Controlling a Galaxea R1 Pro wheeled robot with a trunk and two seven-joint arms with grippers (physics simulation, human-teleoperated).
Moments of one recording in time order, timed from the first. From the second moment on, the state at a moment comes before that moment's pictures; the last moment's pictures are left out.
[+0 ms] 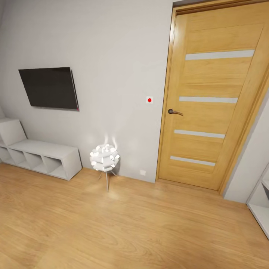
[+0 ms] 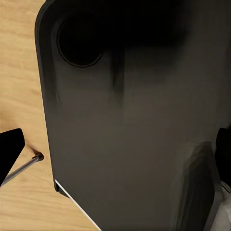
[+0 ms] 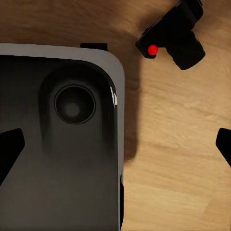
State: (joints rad) left arm 0.00 -0.03 0.00 -0.03 0.00 0.00 0.00; right arm 0.00 -0.06 0.00 -0.06 0.00 -0.11 0.00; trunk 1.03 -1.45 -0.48
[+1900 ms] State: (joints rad) left arm 0.00 -0.03 0.00 -0.03 0.00 0.00 0.00; right arm 0.00 -0.06 0.00 -0.06 0.00 -0.11 0.00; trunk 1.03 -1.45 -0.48
